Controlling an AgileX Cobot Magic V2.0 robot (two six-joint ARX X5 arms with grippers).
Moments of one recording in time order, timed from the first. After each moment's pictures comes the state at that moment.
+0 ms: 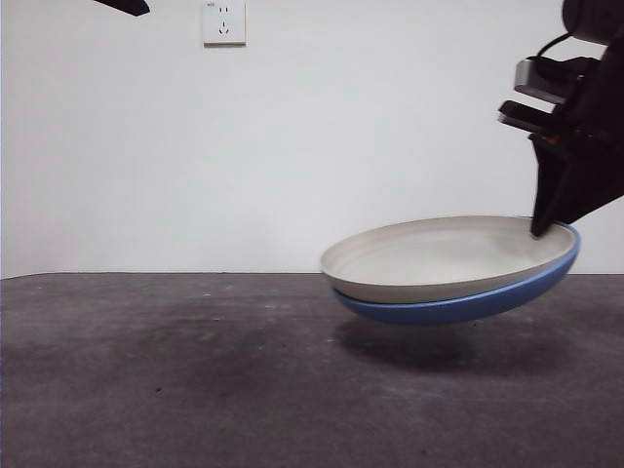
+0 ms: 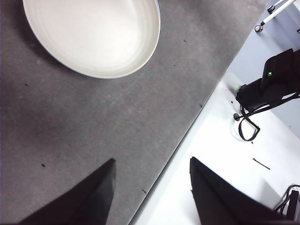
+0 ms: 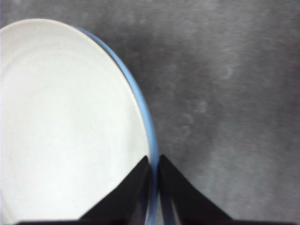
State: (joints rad) left arm -0.51 1.14 1.22 -1.03 0.60 0.10; right arm 0.17 1.45 1.03 -0.56 -0.26 0.12
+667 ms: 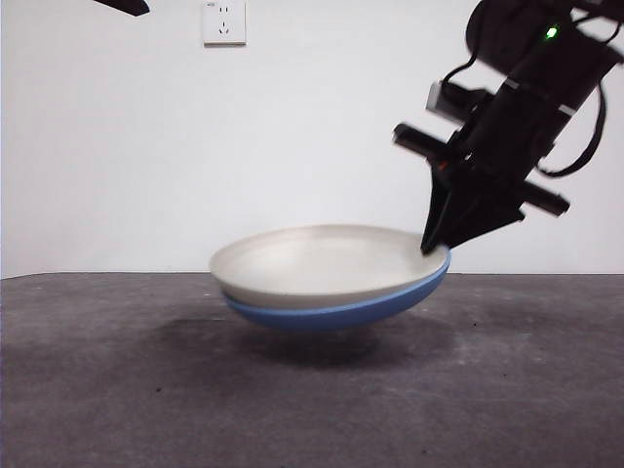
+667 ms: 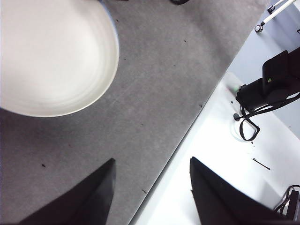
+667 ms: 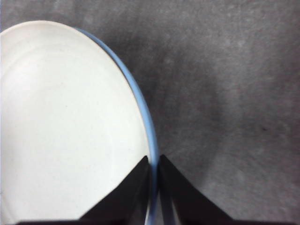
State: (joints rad) left arm -0.51 1.14 1.22 -1.03 0.60 0.10; right arm 0.37 1.60 1.03 -0.29 -0.26 0.33
